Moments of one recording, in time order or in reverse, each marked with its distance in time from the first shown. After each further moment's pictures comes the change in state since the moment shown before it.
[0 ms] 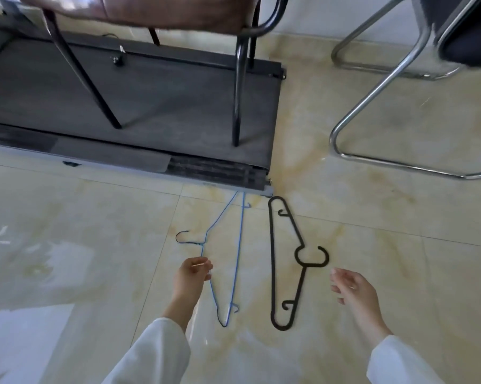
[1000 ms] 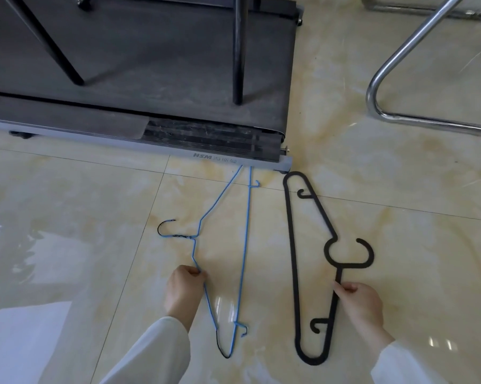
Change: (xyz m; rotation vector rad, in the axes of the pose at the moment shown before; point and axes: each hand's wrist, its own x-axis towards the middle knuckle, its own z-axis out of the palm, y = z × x) left_hand 0.157 -0.115 0.044 0.424 0.222 -0.078; right_hand 0.123 0.130 0.084 -0.442 0.112 0.068
